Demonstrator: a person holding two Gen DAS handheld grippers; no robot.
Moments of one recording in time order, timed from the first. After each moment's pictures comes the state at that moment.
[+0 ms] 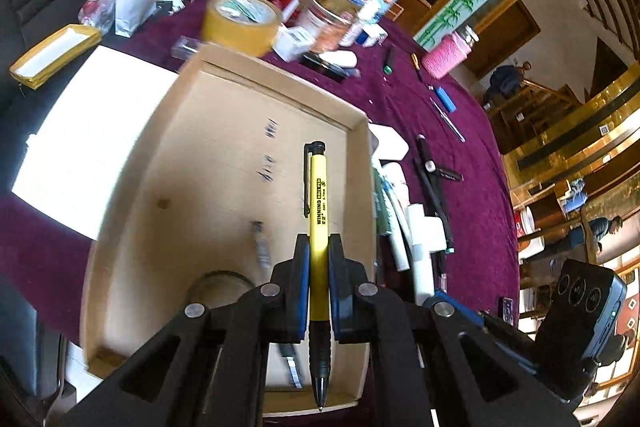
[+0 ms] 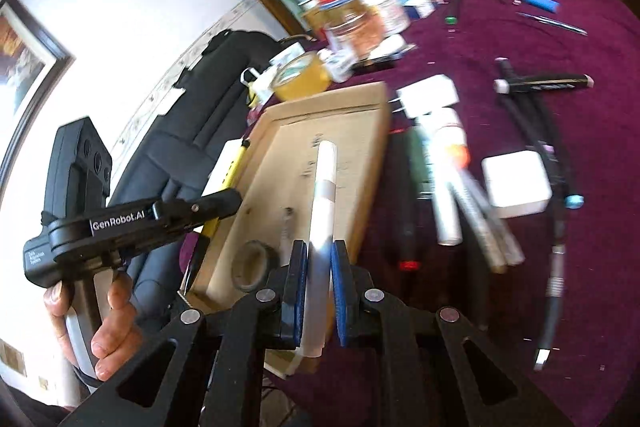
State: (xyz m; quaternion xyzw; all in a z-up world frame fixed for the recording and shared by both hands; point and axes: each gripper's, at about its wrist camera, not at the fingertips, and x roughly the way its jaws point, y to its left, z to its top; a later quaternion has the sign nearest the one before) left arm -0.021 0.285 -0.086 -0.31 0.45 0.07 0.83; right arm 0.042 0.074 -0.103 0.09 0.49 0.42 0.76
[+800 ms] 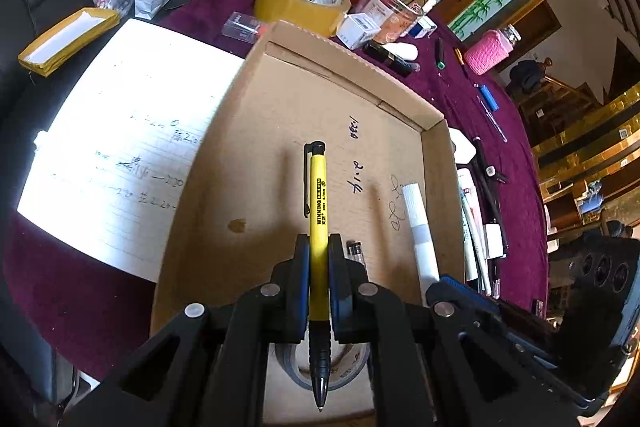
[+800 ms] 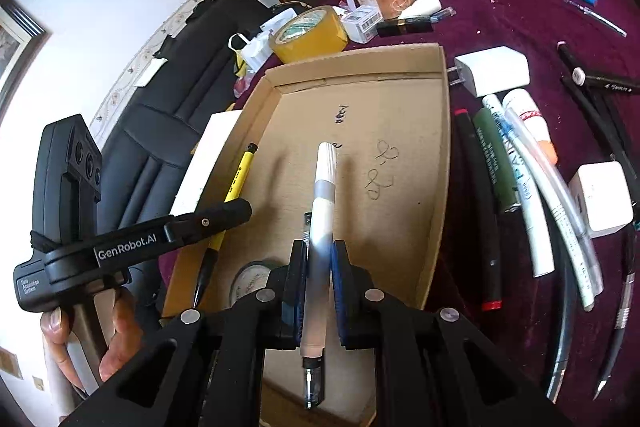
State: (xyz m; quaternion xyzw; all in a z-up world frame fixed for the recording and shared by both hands) left arm -0.017 0.337 -0.134 -0.31 0.48 0.08 0.82; right arm 0.058 0.161 -0.133 0.05 0.53 0.40 0.74
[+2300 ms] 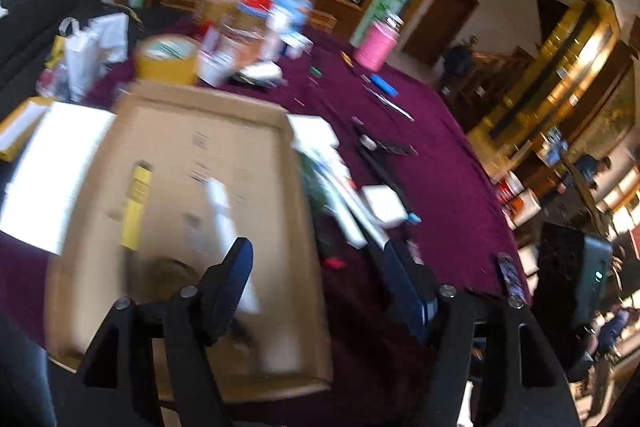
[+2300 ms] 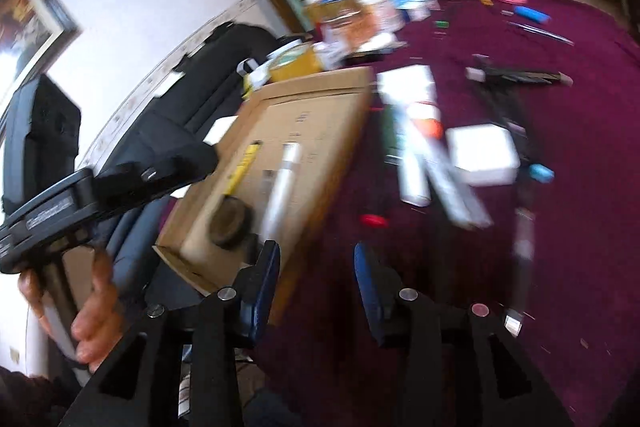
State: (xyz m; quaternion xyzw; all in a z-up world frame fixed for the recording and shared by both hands) left arm -0.041 0.197 -0.078 -0.21 0.41 -0.02 0.89; right arm 0.016 0.025 -0.122 0.06 0.47 0.41 0.78
